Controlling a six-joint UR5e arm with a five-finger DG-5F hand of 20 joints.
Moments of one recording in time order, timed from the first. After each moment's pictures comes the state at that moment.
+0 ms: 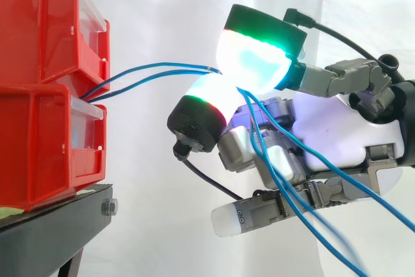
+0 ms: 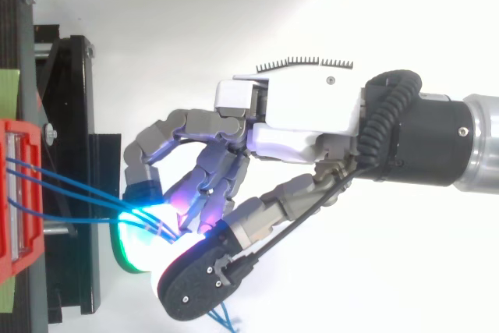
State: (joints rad) arm 0.16 -2.28 -1.14 -2.97 -1.35 0.16
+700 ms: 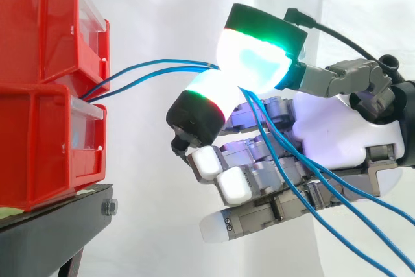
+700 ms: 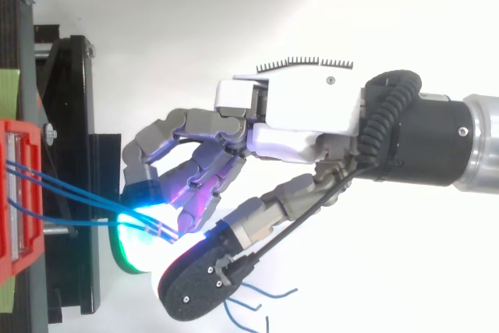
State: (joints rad) arm 0.16 -2.28 -1.14 -2.97 -1.35 0.16
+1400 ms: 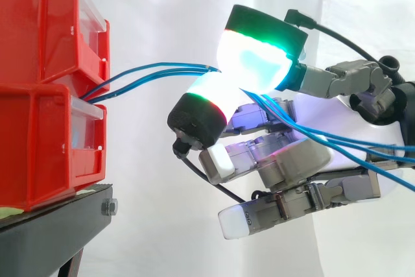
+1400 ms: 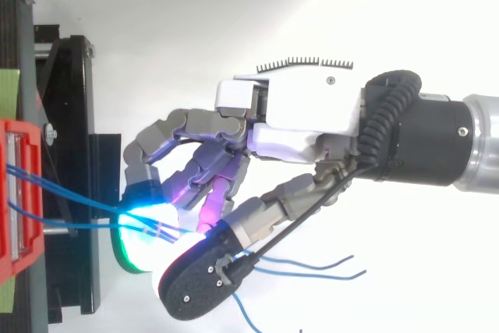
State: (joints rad) arm 0.16 -2.28 -1.14 -2.97 -1.35 0.16
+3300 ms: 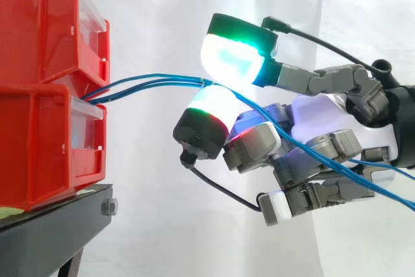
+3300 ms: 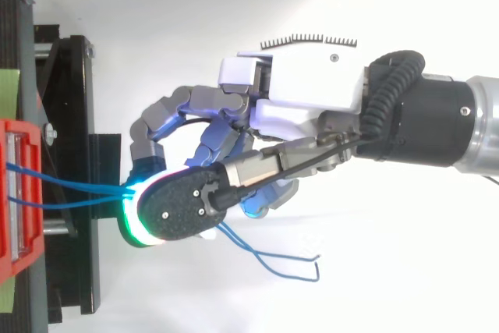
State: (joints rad) arm 0.14 -2.28 -1.15 -2.97 -1.35 0.15
